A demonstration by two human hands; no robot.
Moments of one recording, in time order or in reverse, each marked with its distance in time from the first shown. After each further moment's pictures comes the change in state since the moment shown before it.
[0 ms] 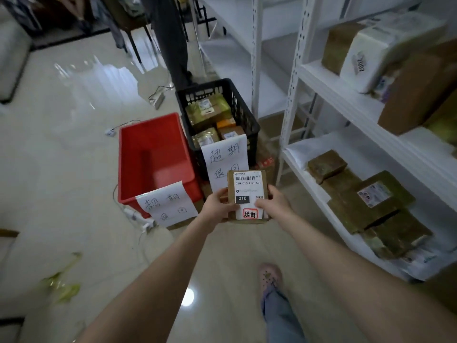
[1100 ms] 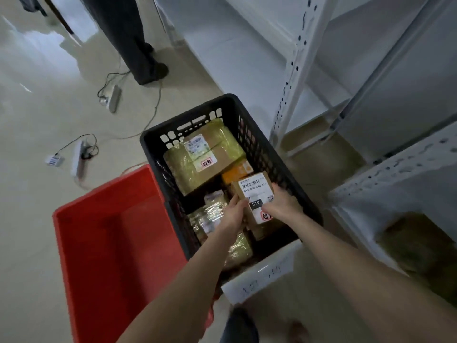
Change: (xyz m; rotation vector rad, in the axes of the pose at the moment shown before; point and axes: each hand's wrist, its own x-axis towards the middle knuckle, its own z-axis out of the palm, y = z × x) left_hand 0.521 0.136 -0.083 -0.219 -0.168 -0.307; right_hand 0.519 -0.156 0.079 -0.517 -0.010 0.277
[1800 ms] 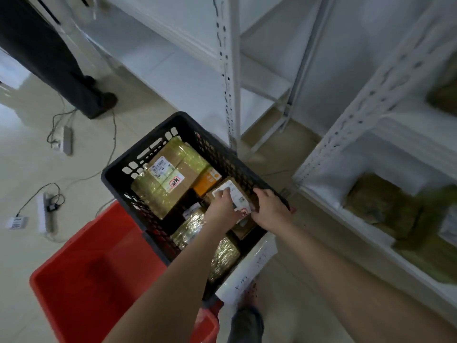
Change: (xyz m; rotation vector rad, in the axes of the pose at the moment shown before) left_hand -0.007 0.039 0.037 1.470 -0.016 0.337; right_hand -0.049 0.032 -0.018 -0.012 0.116 -0.015
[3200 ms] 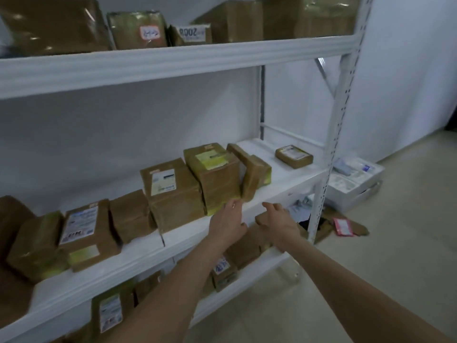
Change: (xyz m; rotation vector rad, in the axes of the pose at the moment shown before) left_hand -0.599 0.675 0.365 0.502 0.141 1.634; right_hand -0.747 0.630 -0.131 0.386 1.022 0.891
